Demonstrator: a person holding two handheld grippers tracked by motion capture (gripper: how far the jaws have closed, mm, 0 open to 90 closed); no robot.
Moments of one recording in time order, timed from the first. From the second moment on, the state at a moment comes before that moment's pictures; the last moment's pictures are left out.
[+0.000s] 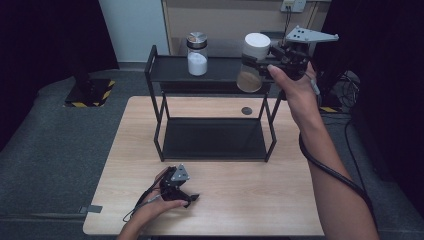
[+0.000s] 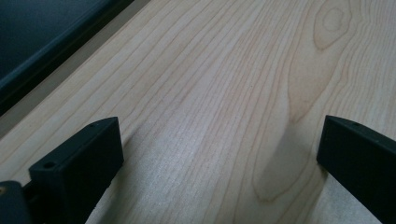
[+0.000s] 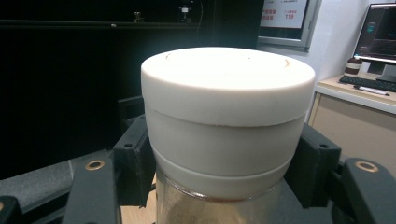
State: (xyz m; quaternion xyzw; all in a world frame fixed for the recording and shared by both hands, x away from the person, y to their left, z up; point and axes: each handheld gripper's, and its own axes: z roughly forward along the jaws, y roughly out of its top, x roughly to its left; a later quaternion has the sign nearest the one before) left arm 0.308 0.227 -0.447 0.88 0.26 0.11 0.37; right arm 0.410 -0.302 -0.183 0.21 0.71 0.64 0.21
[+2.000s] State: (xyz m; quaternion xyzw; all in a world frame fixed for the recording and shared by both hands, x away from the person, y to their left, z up) left arm 0.309 0.225 -0.447 0.89 0.26 0.10 0.37; right arm 0.473 -0.272 -0.192 0.24 0.71 0.63 0.21
